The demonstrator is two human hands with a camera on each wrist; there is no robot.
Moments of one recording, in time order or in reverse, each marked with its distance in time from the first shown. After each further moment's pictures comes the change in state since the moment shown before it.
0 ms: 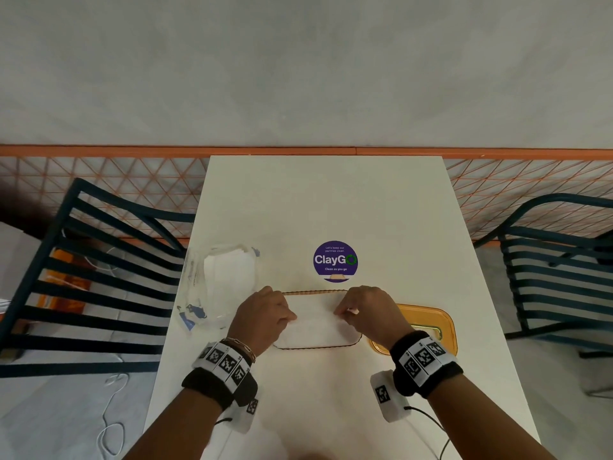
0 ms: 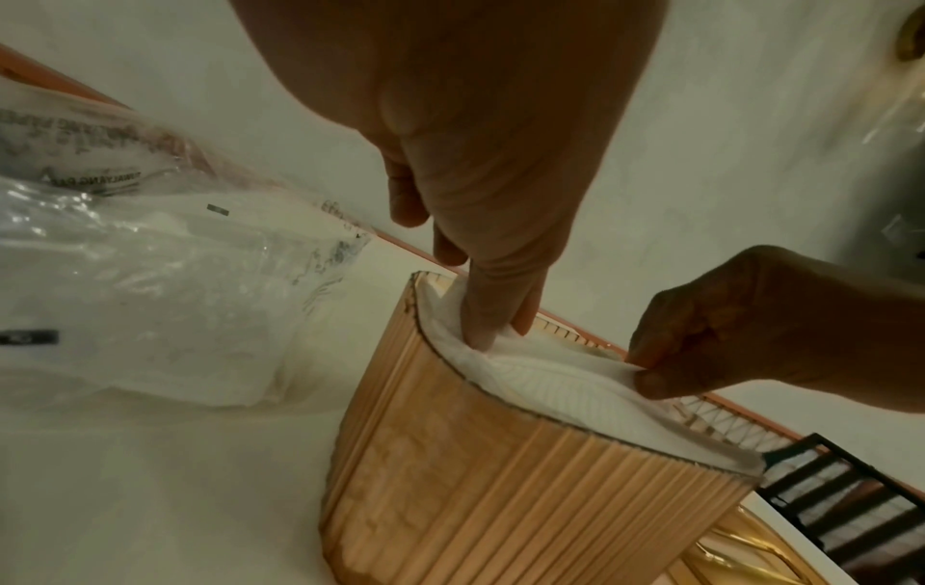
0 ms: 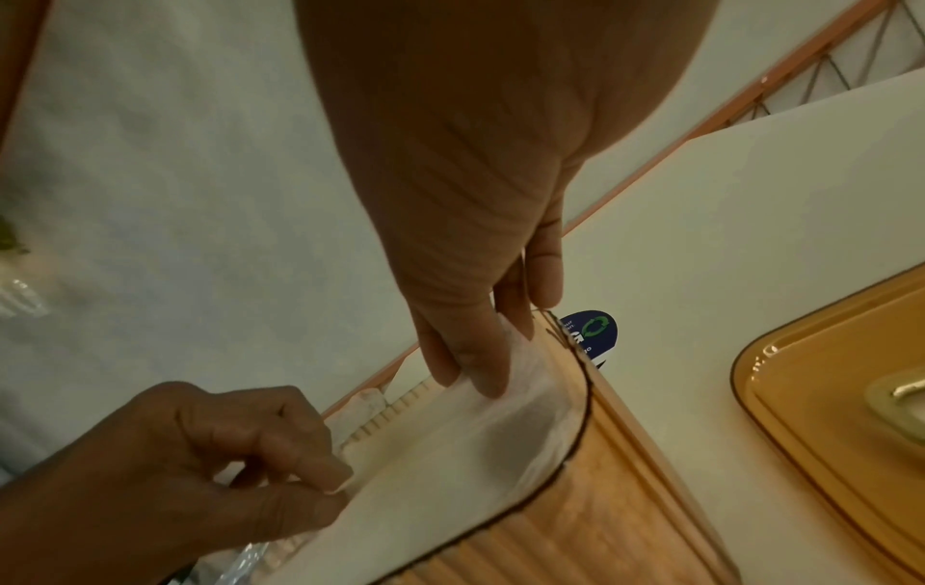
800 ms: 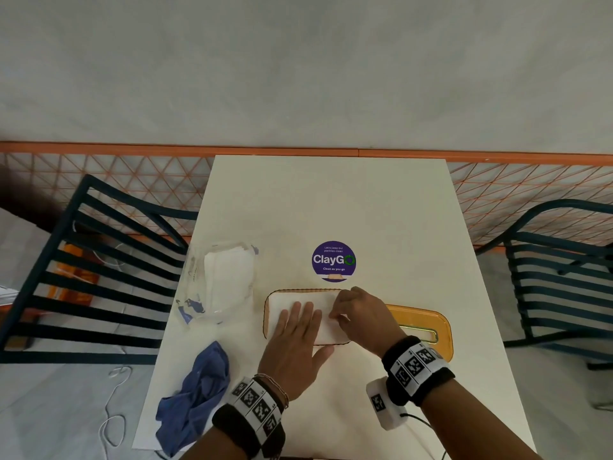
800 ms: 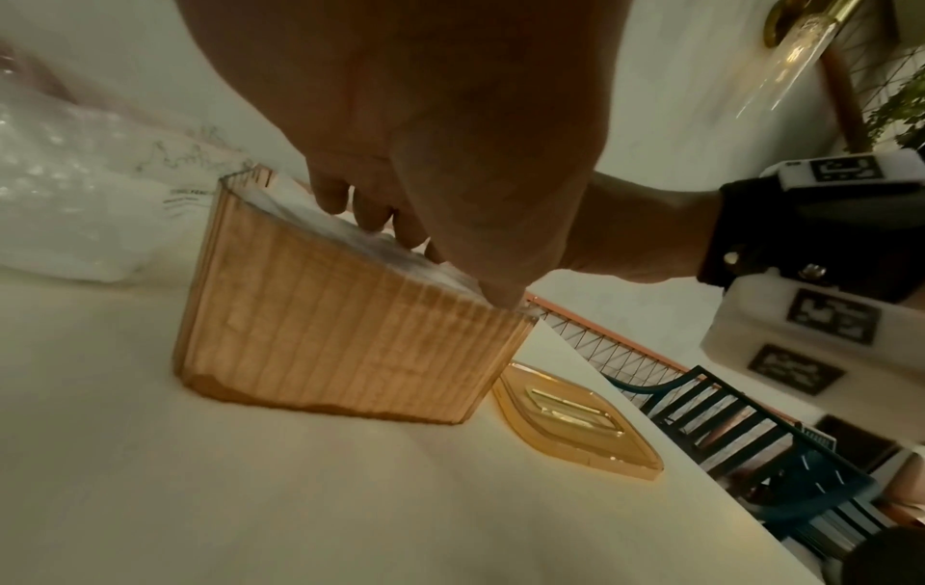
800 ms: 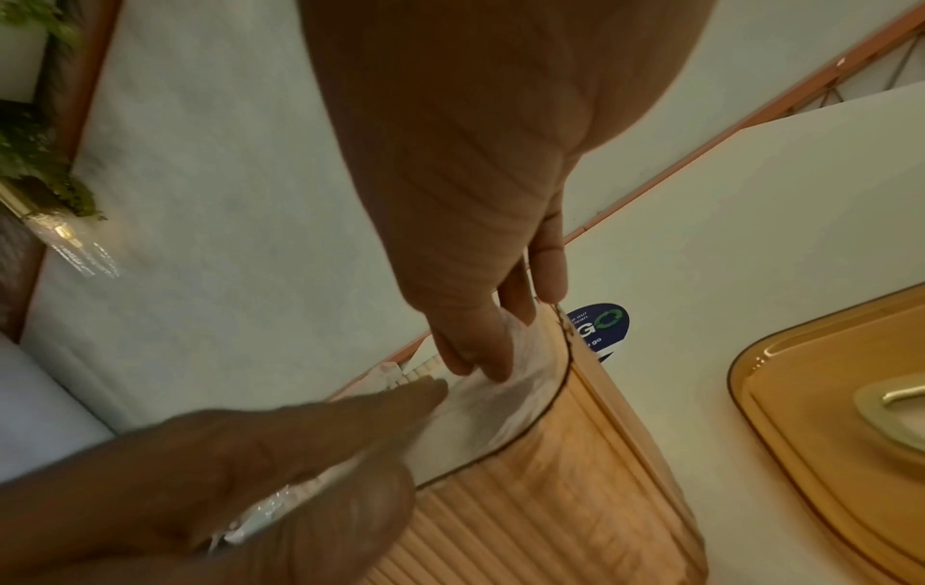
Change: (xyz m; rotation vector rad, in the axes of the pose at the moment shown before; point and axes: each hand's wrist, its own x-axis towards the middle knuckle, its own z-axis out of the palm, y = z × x) left_hand -0.033 0.080 0.057 0.248 -0.169 -0.081; right_hand -0.009 -0.002 0.004 -0.164 0.002 -0.158
